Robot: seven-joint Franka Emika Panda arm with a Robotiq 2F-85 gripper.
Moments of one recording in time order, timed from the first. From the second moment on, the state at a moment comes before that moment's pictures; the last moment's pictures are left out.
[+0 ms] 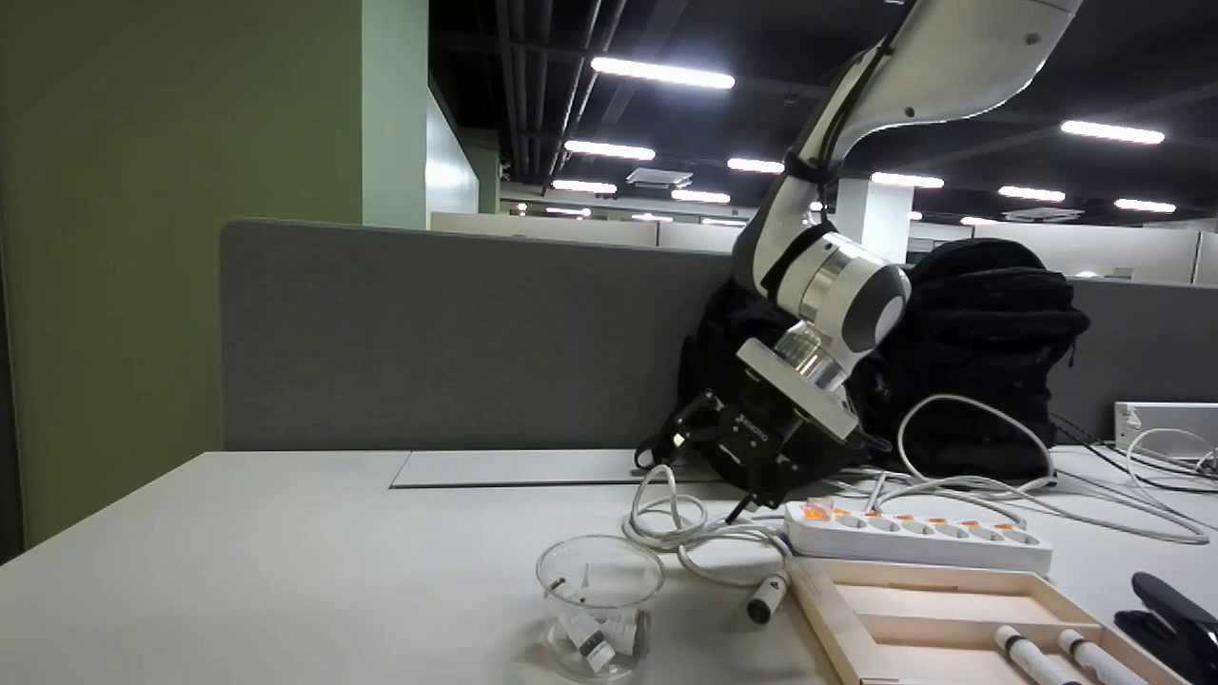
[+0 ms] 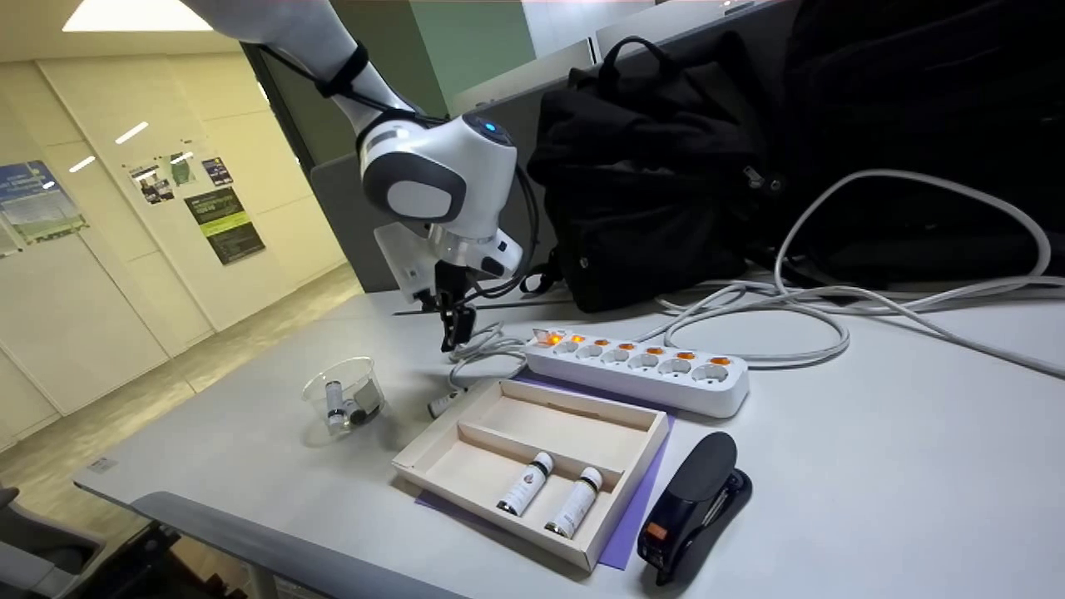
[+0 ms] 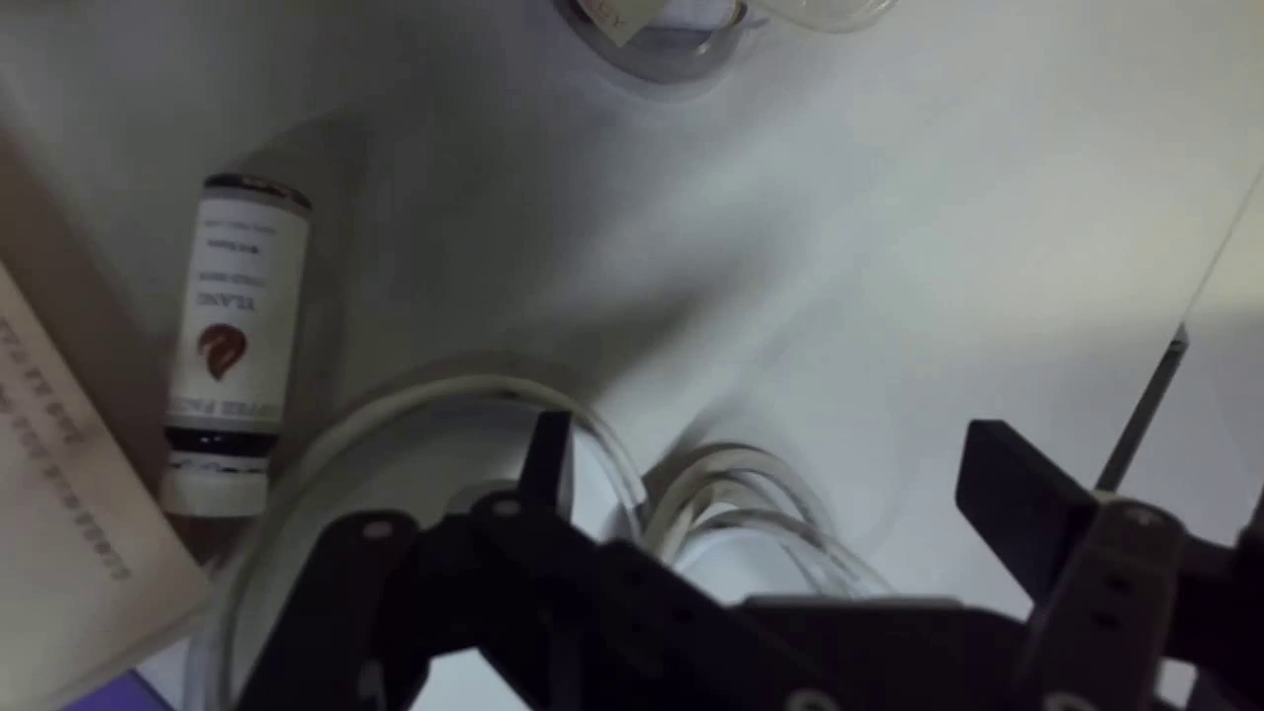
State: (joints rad) arm 0.02 0.68 0.08 -1.96 1.06 2.40 -0.23
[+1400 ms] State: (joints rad) arm 0.06 0.68 0.00 -1.97 0.55 2.18 0.32
